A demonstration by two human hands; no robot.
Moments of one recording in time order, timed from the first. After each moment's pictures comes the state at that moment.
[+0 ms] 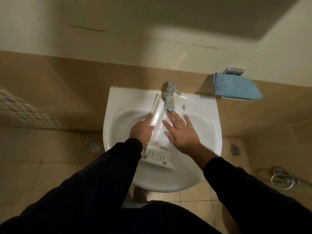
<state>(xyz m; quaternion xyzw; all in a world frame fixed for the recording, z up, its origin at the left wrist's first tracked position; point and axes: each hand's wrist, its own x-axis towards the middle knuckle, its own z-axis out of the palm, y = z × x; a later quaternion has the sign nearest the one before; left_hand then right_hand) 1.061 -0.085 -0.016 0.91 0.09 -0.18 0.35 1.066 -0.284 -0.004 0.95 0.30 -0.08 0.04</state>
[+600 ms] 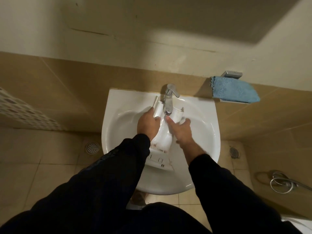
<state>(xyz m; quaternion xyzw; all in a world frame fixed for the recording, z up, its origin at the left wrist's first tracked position) 1.085 -0.115 0.011 0.88 0.14 -0.08 0.44 1.083 -0.246 0.026 0.80 -0.30 -0.19 -0.48</state>
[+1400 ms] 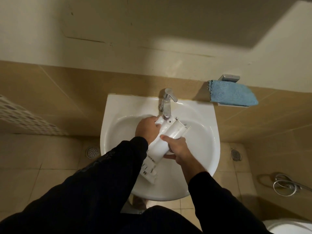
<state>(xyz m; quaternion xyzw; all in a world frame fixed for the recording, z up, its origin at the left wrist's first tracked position) 1.094 -0.113 0.003 0.91 0.08 -0.11 0.39 1.053 -0.247 0.013 0.65 -0.36 -0.26 -0.62</state>
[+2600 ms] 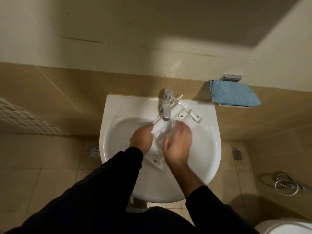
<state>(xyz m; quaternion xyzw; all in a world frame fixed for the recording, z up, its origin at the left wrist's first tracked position) 1.068 -0.099 -0.024 0.94 0.04 -0.10 0.33 1.035 -0.236 0.011 0.94 0.03 0.20 -0.26</state>
